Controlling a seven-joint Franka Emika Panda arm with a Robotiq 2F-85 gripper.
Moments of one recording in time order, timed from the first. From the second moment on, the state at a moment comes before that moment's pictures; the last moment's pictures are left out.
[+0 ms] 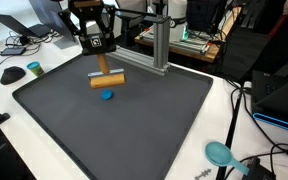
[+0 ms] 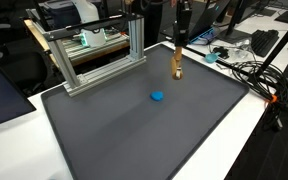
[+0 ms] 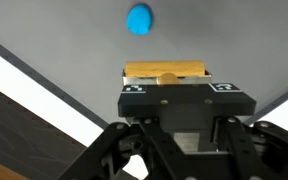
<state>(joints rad) -0.04 0.28 0.08 -1.73 0.01 2.12 -0.70</state>
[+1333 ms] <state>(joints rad) -0.02 0.40 0.01 -1.76 -0.11 2.22 -0.25</state>
